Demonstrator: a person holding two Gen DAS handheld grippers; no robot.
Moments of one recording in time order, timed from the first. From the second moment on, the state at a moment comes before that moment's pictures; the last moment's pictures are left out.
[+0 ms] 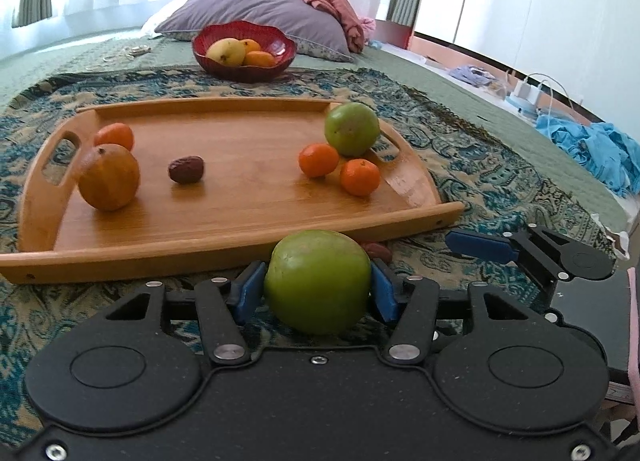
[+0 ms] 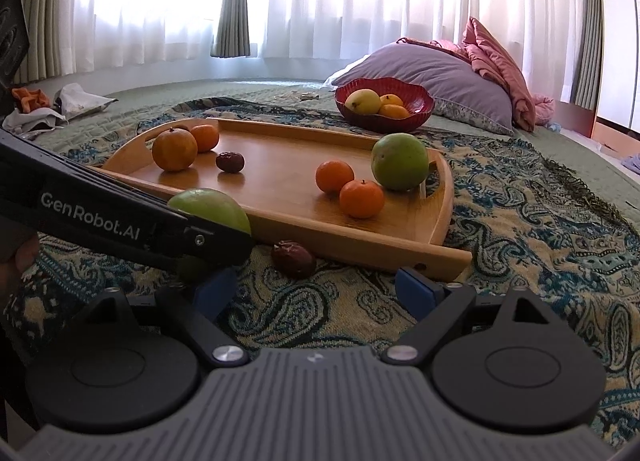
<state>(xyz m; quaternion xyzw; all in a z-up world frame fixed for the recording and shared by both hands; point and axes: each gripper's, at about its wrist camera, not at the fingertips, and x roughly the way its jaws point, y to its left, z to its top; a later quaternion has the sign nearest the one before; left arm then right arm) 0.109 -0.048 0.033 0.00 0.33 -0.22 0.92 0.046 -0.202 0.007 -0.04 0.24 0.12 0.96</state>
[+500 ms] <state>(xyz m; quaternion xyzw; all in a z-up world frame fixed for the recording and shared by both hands) 0.110 -0.023 0.041 0.00 0.31 -0.18 0.93 0.057 -0.198 0.011 0.02 0.25 0.10 0.96</state>
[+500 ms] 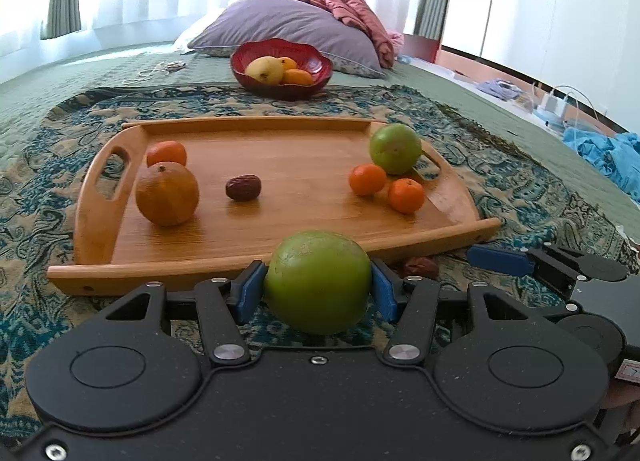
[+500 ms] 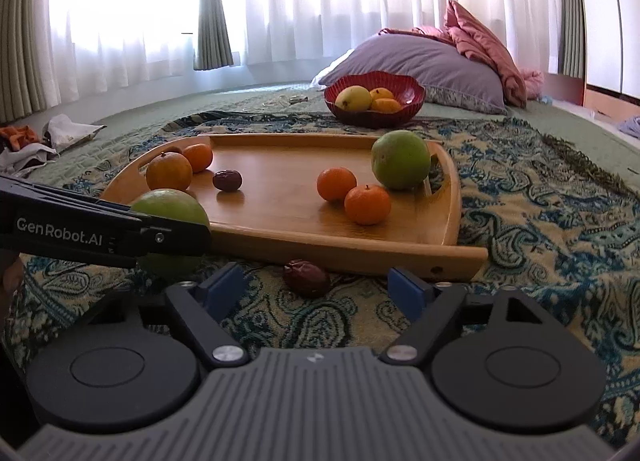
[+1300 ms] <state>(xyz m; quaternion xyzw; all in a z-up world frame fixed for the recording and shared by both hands) 0.110 -0.022 0.043 0.01 0.29 -0.16 0.94 0.070 -0.177 0.007 0.05 0.27 0.06 0.96</state>
